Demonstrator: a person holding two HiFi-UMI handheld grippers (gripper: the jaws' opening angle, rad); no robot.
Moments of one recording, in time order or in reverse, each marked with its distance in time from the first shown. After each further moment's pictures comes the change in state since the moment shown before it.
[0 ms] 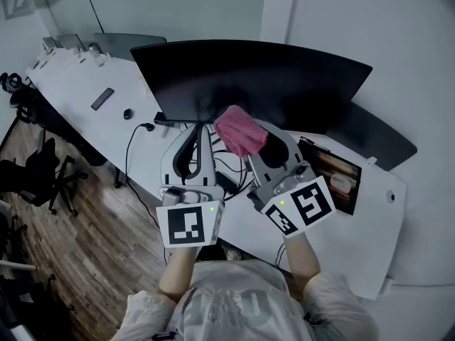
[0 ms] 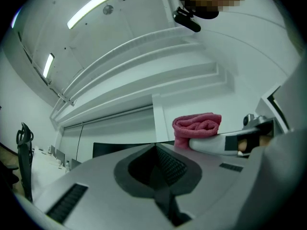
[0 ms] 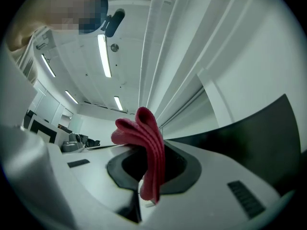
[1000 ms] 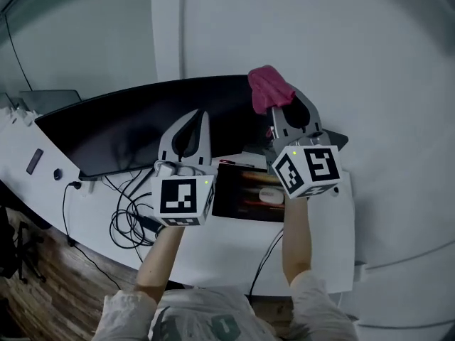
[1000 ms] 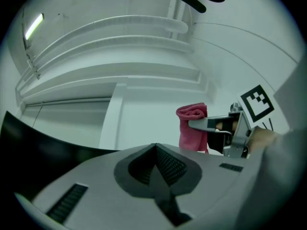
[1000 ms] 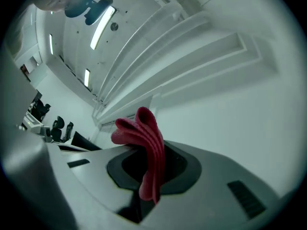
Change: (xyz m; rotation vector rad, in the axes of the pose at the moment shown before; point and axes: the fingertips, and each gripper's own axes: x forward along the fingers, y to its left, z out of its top) left arm 0.148 -0.199 -0.002 -0.106 -0.049 -0.391; right arm -0.113 -0.249 0.132 -0.379 -0.043 -0.530
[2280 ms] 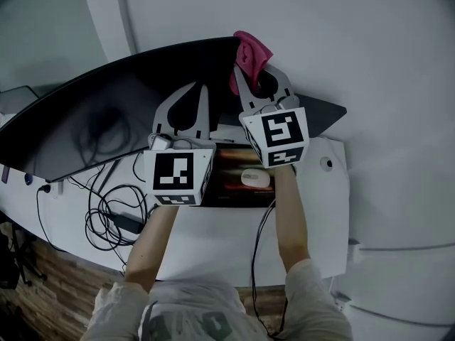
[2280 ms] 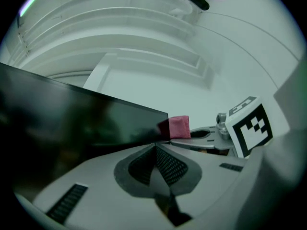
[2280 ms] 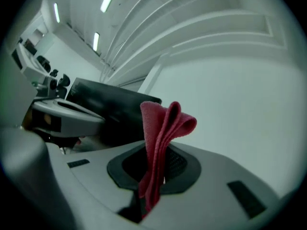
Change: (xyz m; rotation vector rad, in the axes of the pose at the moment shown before) left arm 0.094 -0.048 -0.108 -0.070 0.143 -0.104; right arm 0.041 -0.054 -0.167 -0.222 0.332 0.056
